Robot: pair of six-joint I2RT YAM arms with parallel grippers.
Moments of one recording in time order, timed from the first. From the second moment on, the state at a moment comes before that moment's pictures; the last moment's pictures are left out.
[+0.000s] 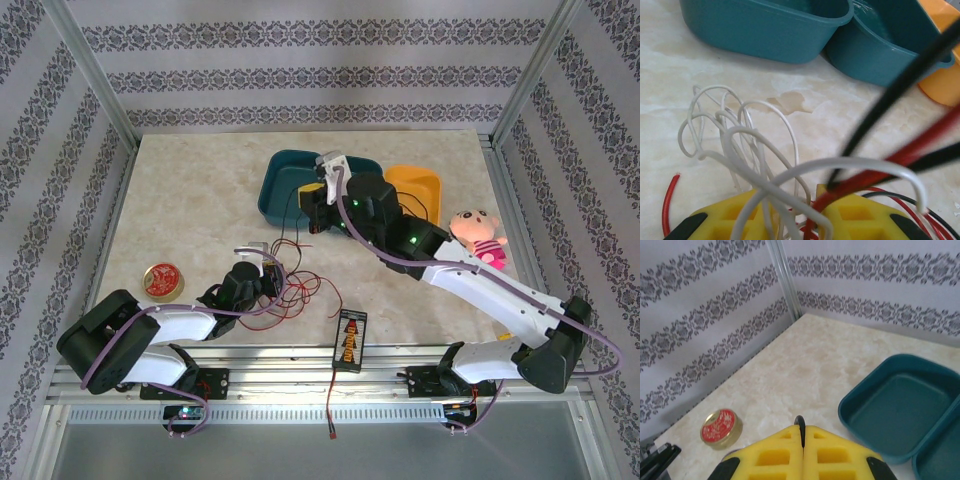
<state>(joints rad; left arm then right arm) -0.66 1.35 0.27 0.59 -0.19 -0.56 0.87 1.31 1.30 -0.25 0.07 0.29</state>
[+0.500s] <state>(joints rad) -0.65 1.36 0.27 0.58 -0.20 -0.56 0.86 1.27 1.39 -0.28 0.16 0.24</state>
